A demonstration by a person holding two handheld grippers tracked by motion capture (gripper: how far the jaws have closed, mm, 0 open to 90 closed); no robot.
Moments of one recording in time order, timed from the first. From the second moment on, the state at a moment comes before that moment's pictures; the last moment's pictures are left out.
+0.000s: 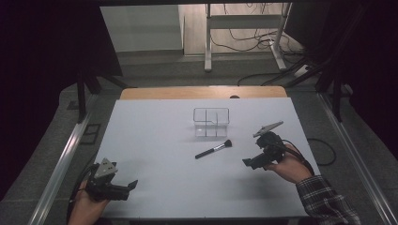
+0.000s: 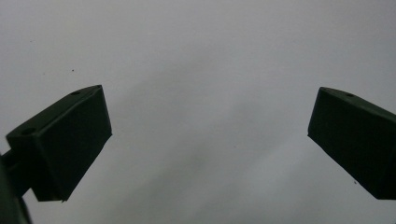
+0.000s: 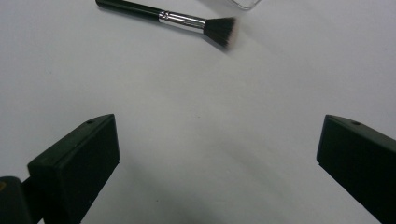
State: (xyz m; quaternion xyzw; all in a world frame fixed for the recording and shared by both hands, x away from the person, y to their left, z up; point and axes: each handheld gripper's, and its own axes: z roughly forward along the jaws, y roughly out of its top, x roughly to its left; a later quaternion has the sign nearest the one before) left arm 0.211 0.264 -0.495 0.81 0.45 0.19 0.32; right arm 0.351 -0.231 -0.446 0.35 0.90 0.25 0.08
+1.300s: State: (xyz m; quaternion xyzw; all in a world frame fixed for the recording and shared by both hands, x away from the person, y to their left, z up) left arm 0.212 0.269 -0.498 0.82 0.45 0.18 0.31; right arm 0.377 -0.189 -0.453 0.32 0.91 0.25 0.08
